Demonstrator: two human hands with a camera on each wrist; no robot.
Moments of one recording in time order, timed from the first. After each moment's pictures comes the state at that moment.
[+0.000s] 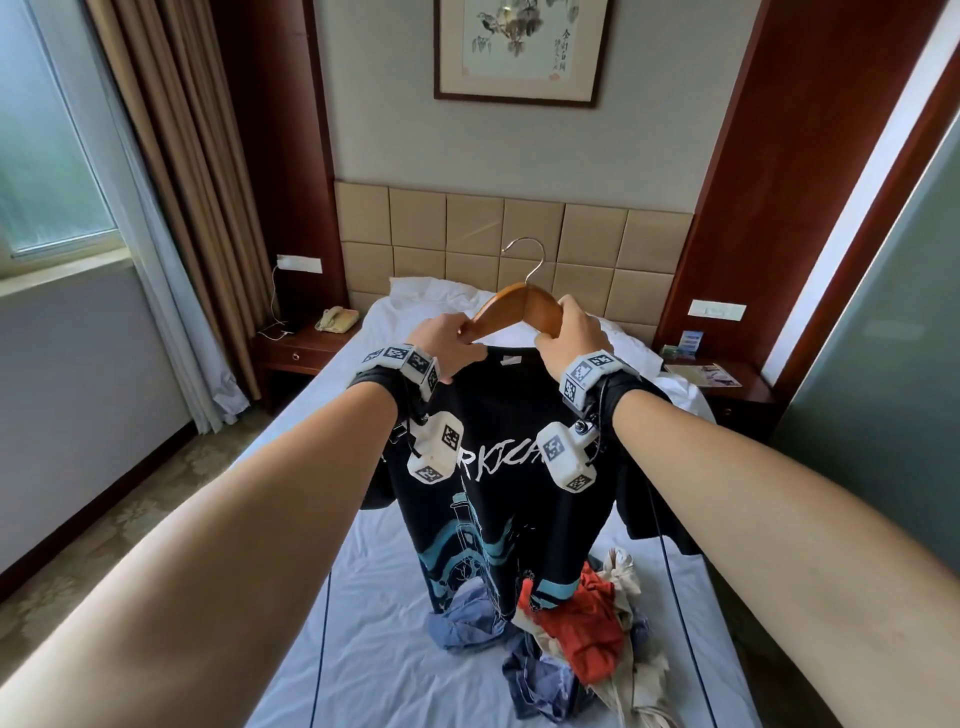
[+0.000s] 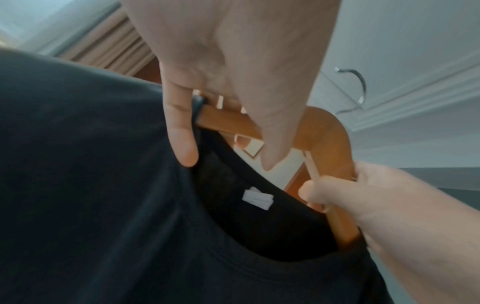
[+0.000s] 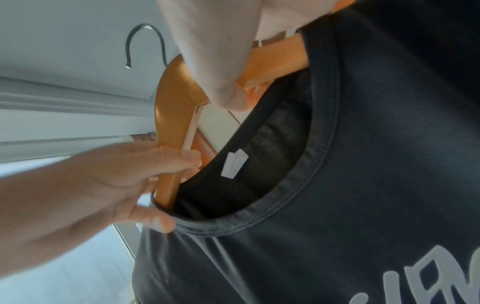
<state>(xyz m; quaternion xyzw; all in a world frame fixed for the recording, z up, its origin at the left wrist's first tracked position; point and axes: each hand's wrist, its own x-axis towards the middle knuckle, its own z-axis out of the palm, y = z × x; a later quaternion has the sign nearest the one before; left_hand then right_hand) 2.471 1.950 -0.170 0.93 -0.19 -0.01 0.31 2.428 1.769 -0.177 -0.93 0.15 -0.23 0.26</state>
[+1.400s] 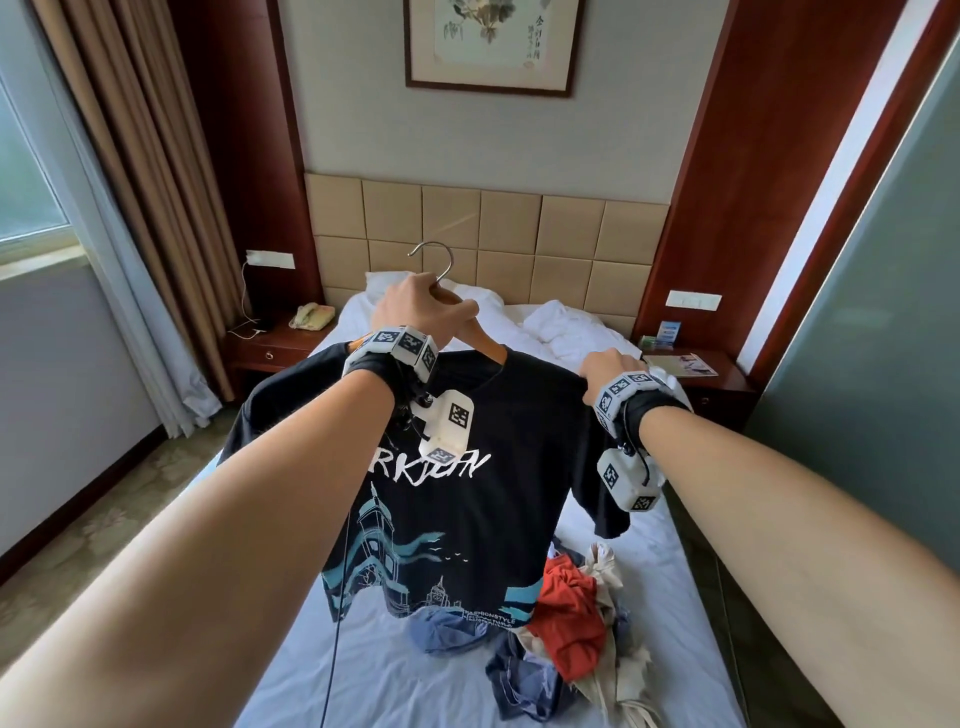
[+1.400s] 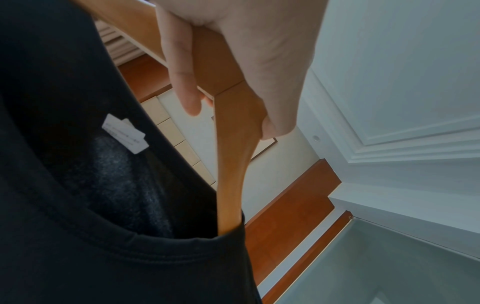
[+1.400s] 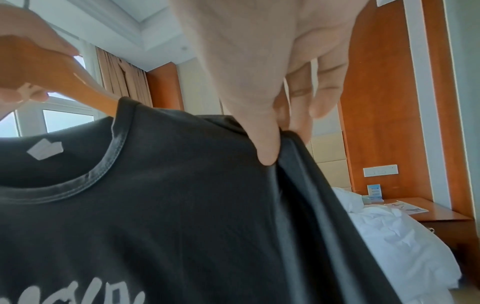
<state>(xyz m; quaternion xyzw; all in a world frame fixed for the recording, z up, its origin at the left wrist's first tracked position) 2.468 1.924 -0.148 0.91 -0.09 0.18 0.36 2.421 1.686 -0.203 -0.98 0.18 0.02 -0.08</state>
